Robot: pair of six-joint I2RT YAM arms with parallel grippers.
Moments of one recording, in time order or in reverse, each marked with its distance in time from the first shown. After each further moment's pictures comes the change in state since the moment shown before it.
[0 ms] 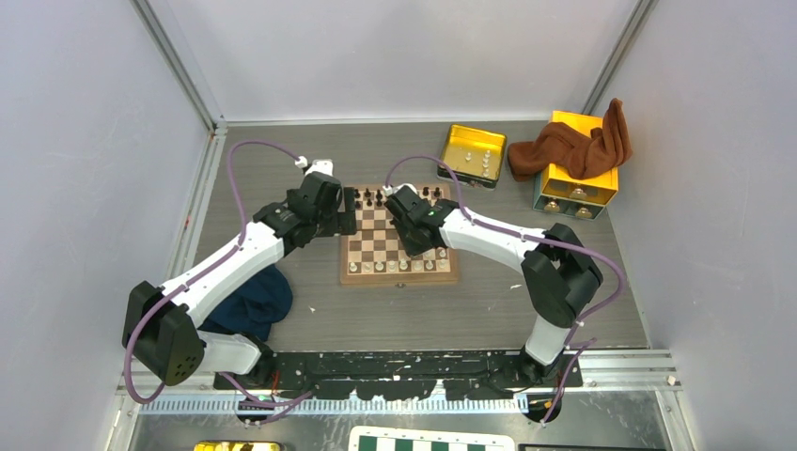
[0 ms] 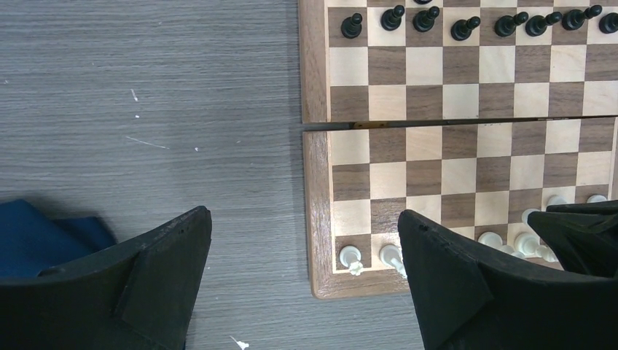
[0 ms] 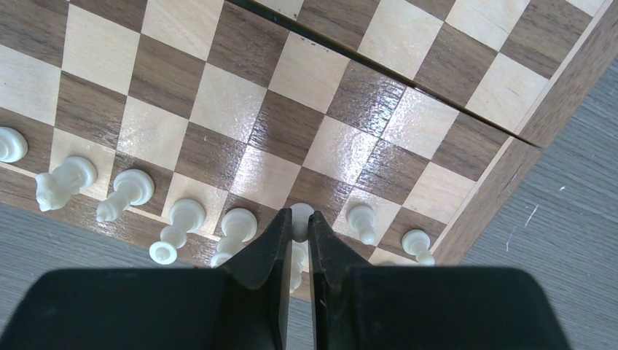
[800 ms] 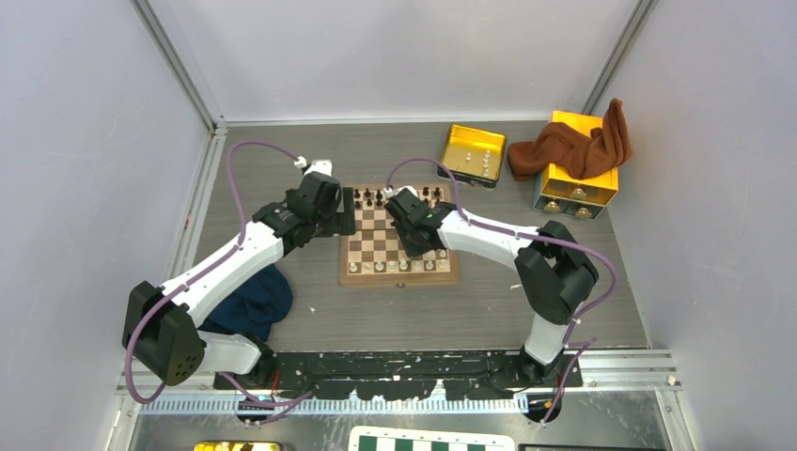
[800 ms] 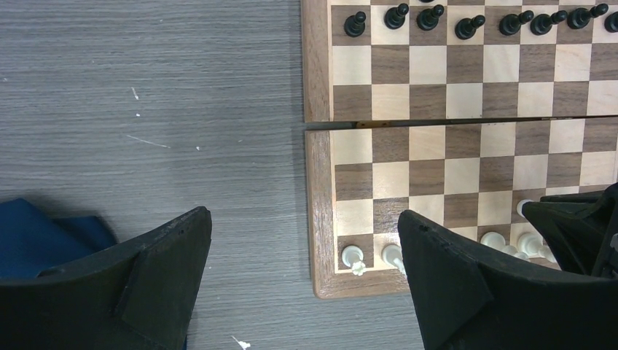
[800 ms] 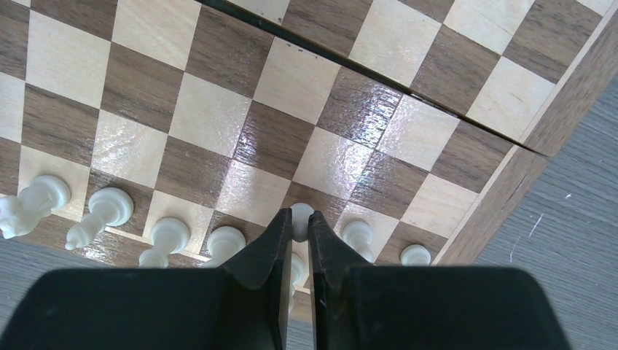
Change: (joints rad) left arm 0.010 0.000 -0.004 0.001 0.006 0.004; right arm -0.008 0.027 -0.026 0.049 0.017 0.001
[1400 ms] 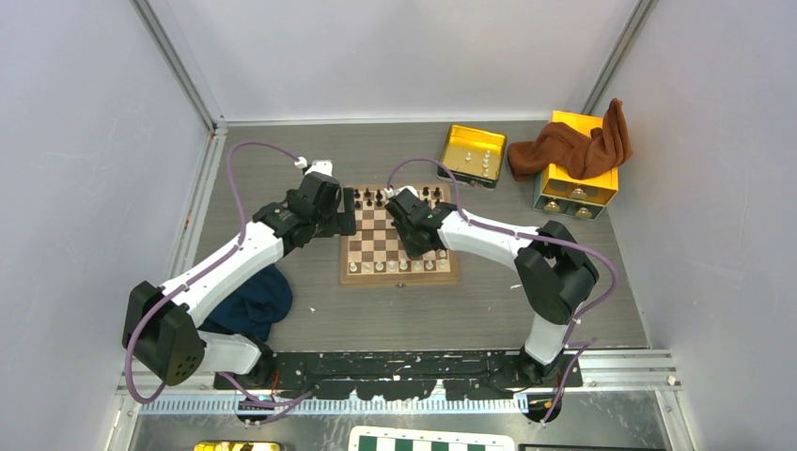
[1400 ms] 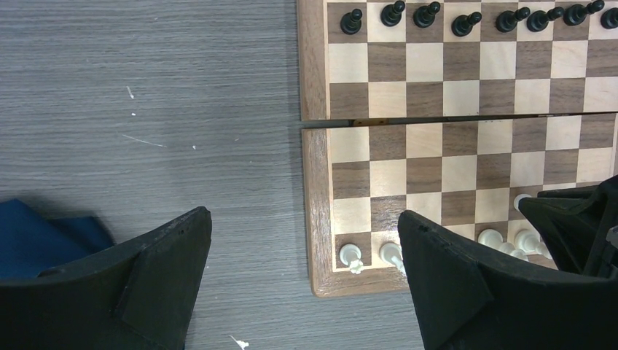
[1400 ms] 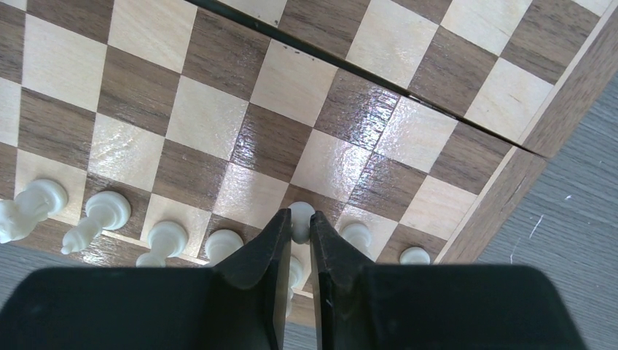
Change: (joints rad) left arm 0.001 0.000 -0.002 0.000 0.013 0.000; right arm -0.006 0.000 -0.008 0.013 0.003 0.002
